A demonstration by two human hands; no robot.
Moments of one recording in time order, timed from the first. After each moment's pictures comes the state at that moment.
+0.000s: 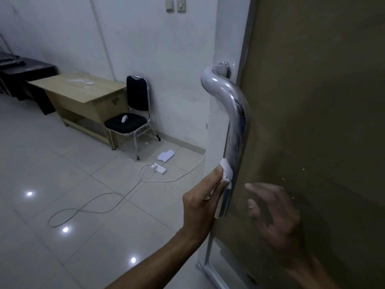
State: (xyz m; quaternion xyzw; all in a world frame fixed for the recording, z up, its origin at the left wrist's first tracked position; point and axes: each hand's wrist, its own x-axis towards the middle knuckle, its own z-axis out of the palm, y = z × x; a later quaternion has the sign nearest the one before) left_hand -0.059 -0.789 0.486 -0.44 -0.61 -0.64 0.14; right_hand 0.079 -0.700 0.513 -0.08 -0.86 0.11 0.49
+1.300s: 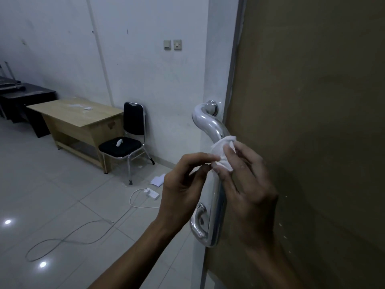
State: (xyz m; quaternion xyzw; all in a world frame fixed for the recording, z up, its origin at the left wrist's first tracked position) left_hand -0.082 -0.801 0.600 -0.52 -0.51 -0.68 0.08; right_hand 0.017 -0.719 0.604 -0.12 -0.77 0.10 0.61
